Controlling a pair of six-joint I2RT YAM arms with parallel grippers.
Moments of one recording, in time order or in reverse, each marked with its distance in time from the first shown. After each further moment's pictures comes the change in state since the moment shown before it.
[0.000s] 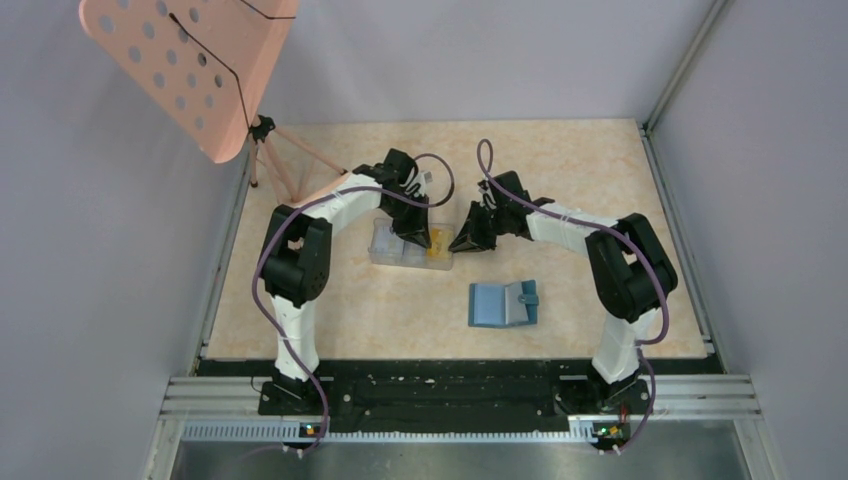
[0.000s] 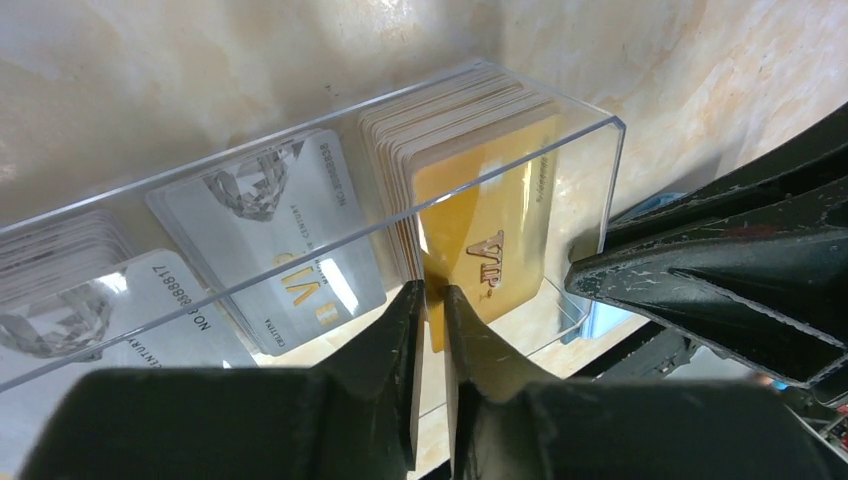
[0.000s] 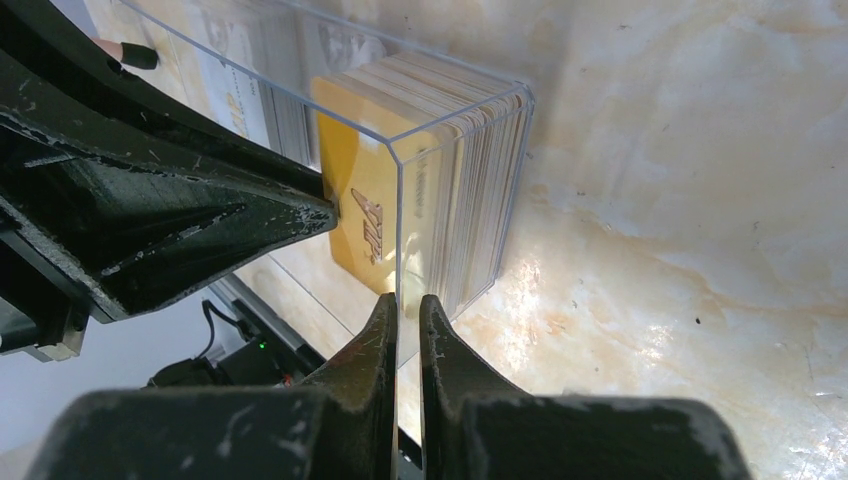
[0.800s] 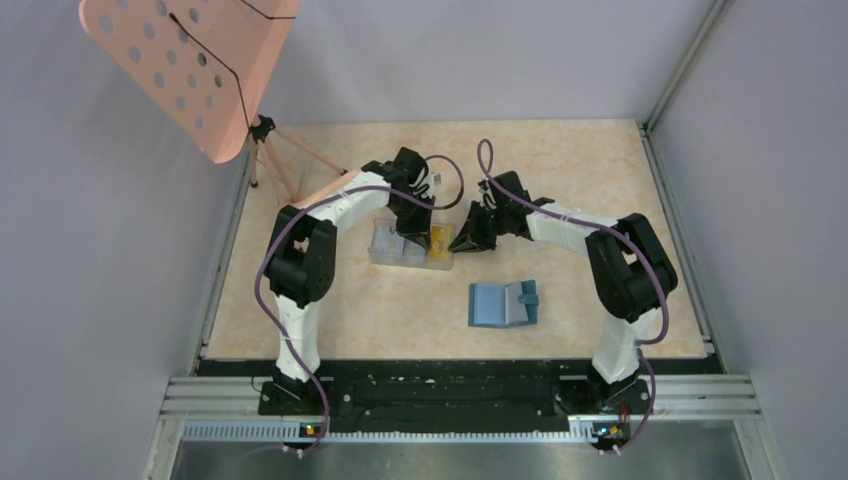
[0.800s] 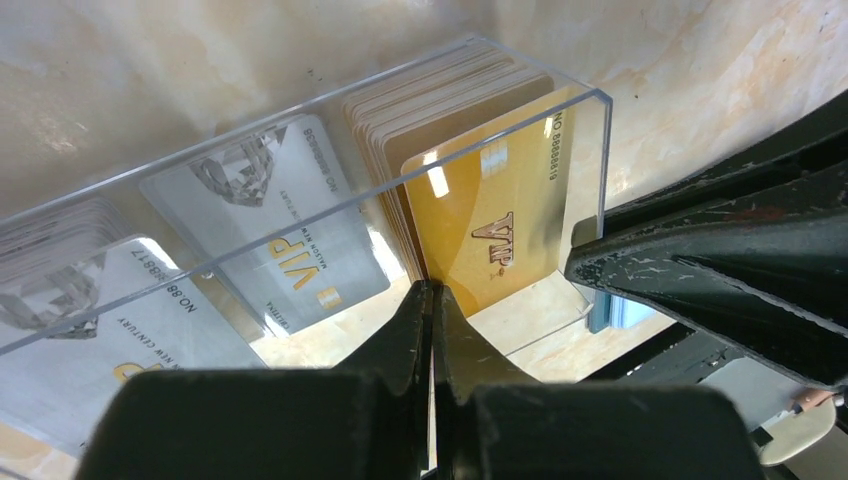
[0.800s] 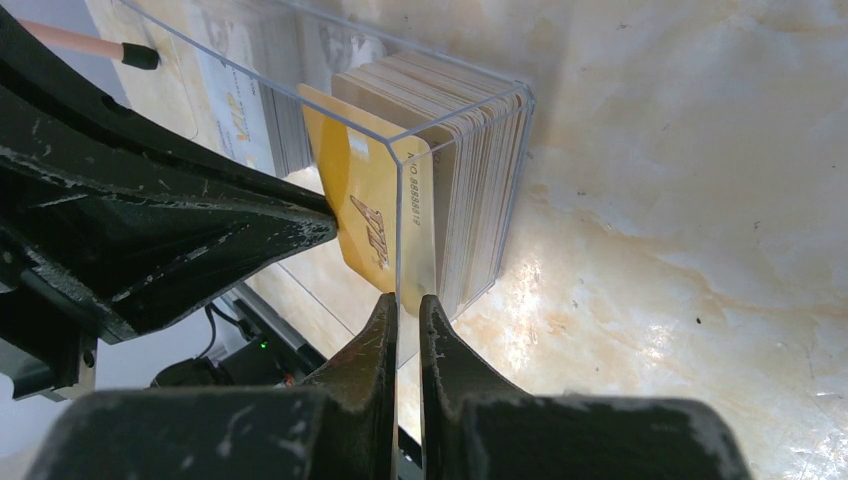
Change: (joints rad) left arm -0.046 0.015 0.058 -0.090 -0.079 0.068; right arm 0.000 0.000 0.000 0.000 -0.003 0.003
